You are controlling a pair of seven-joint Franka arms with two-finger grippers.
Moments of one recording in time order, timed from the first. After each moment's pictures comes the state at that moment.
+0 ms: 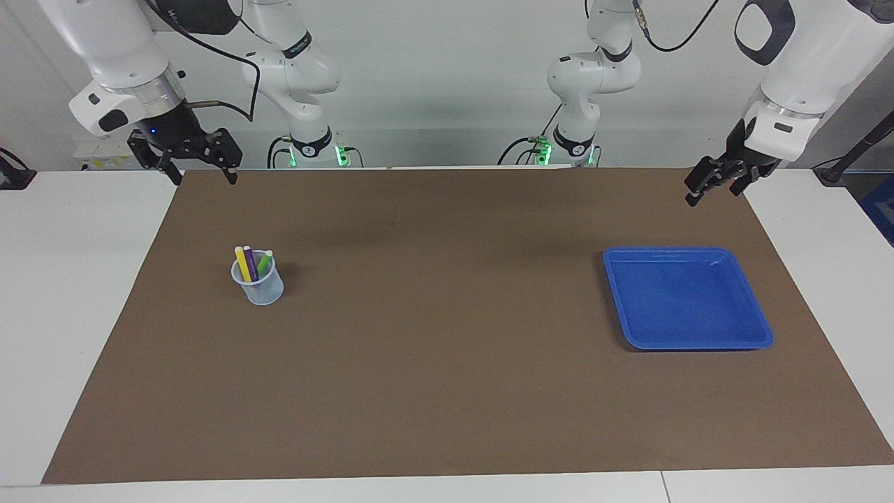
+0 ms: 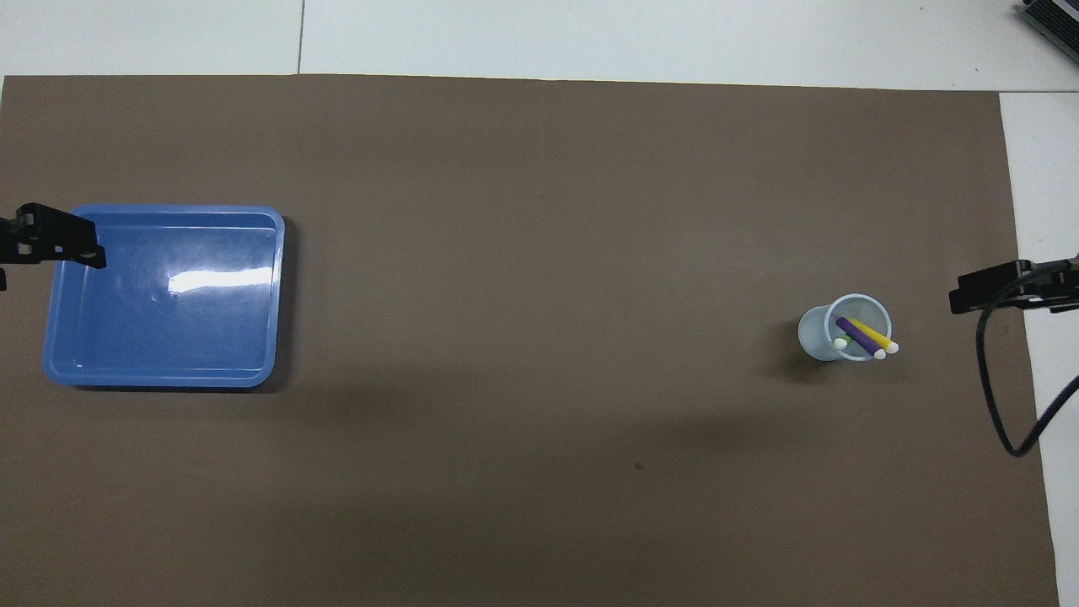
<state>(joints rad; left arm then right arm) 0.03 0.01 -0.03 -1.57 0.00 1.58 -0.16 -0.06 -0.06 0.02 -1.62 0.00 1.53 -0.03</state>
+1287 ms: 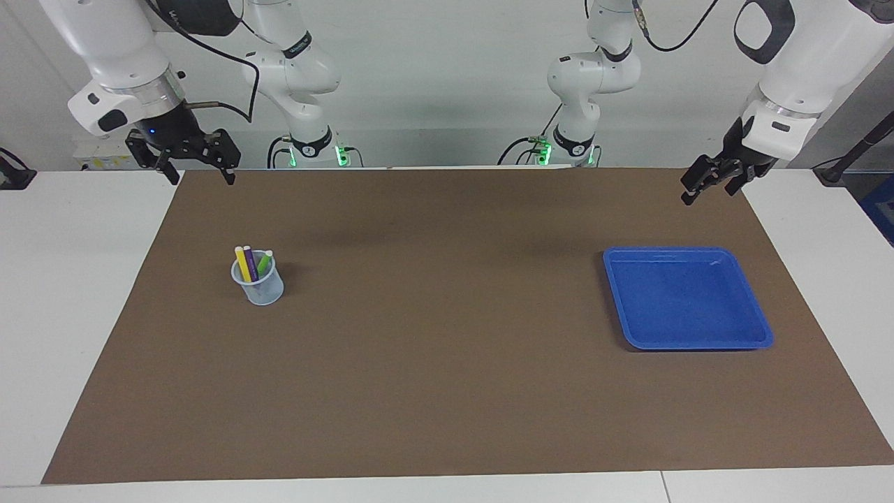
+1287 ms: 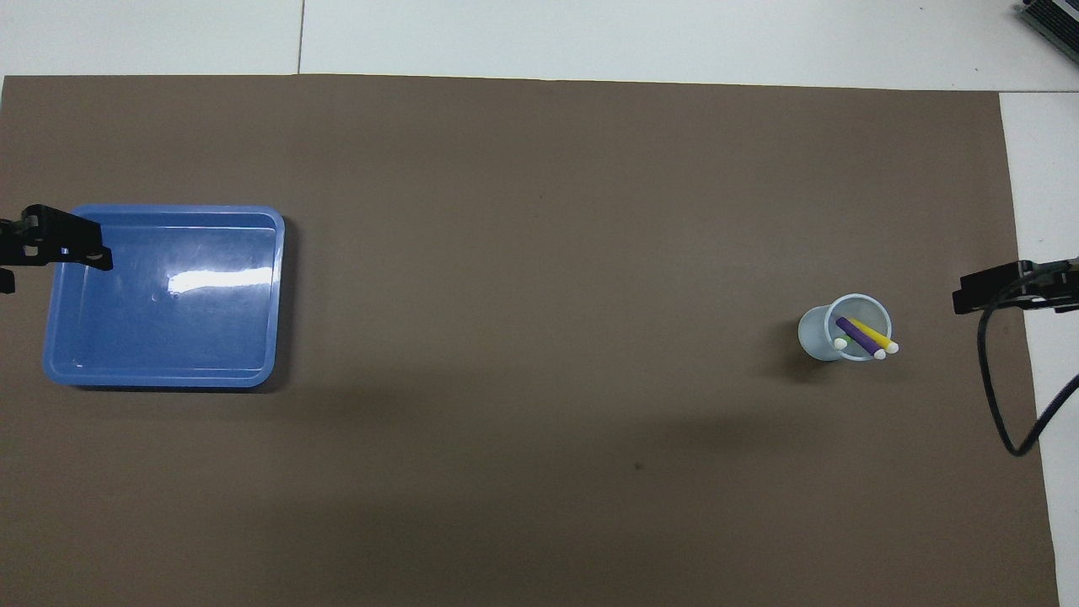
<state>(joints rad) 0.03 0.01 -0.03 -1.58 -0.02 1.58 -0.16 -0.06 -0.06 0.02 -1.62 -0.02 1.53 -0.03</state>
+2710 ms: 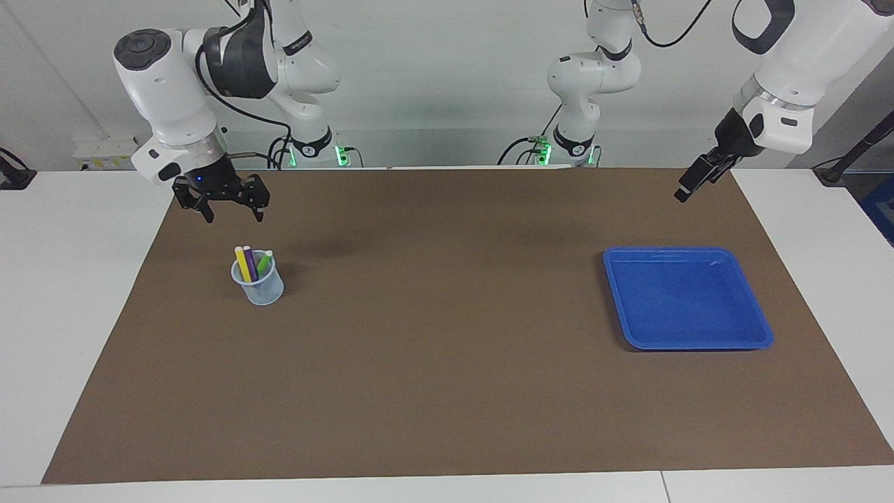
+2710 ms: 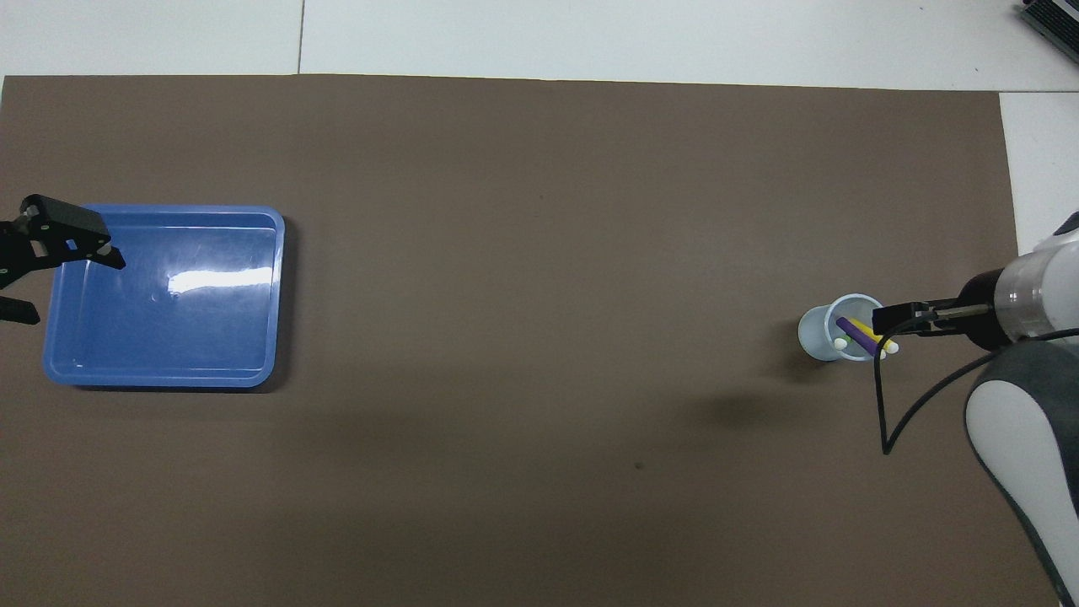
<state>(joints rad) 0.03 -0.02 -0.03 -1.61 -0.09 1.54 -0.54 -0.04 -0.15 0.02 -2.04 -0.02 1.91 -0.03</state>
